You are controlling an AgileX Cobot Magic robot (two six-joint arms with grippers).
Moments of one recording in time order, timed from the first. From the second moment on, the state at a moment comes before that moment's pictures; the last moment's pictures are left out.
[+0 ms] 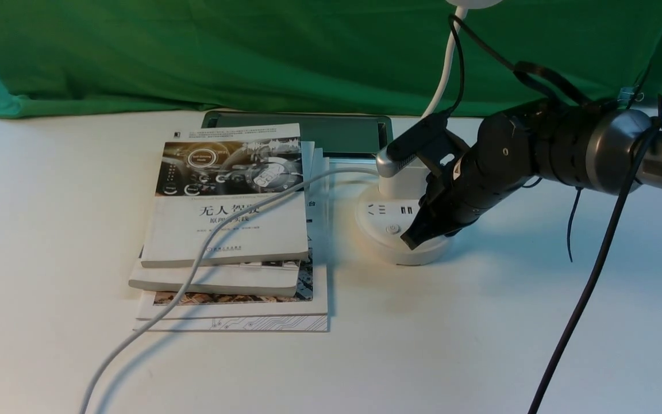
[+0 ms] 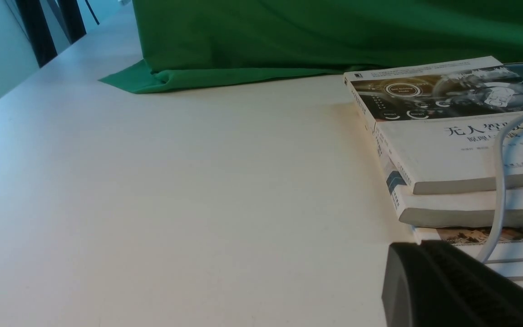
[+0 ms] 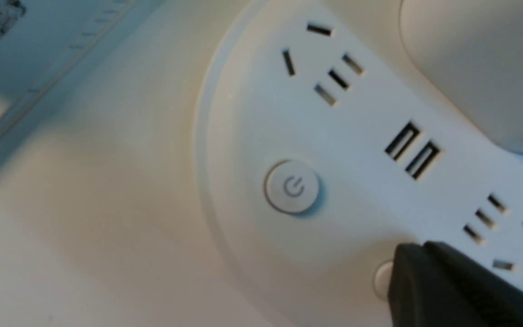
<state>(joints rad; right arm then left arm) 0.47 2.05 -1.45 0.03 0.54 -0.33 0.03 0.00 0.01 -0.08 0.22 0.16</state>
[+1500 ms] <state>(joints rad) 0.47 0.52 -0.63 0.04 0.11 -0.10 0.03 0.00 0.01 -0.08 0.22 0.16</state>
